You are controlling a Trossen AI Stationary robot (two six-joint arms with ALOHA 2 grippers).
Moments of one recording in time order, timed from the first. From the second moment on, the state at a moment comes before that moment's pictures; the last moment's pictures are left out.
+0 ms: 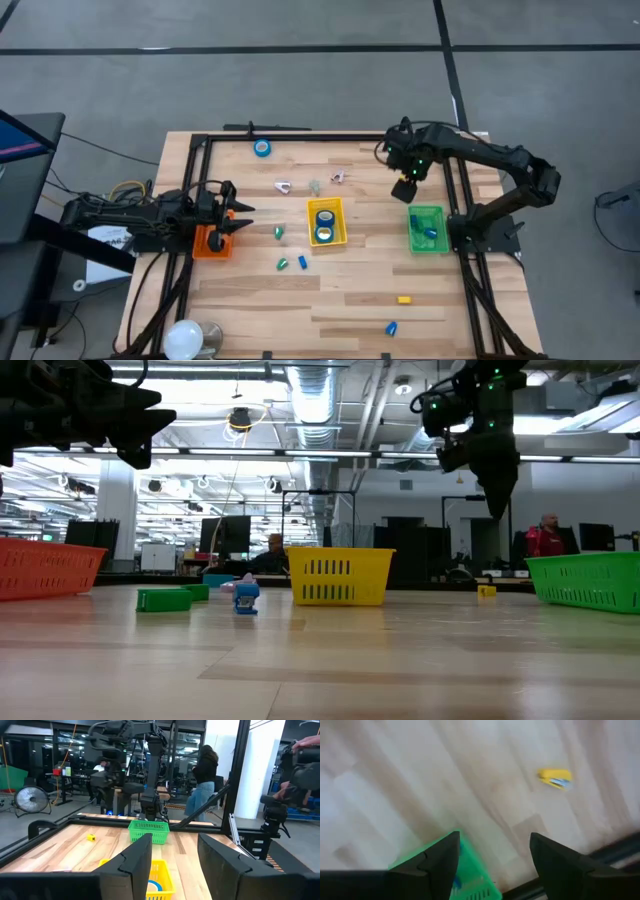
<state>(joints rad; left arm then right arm) 0.00 0.24 0.01 0.37 0.01 -0.09 -0.51 1.44 1.16 -1.26 0.03 0.03</state>
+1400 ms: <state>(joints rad) 0.00 0.24 0.01 0.37 0.01 -0.09 -0.67 1.68 1.16 -0.98 0.16 -0.08</state>
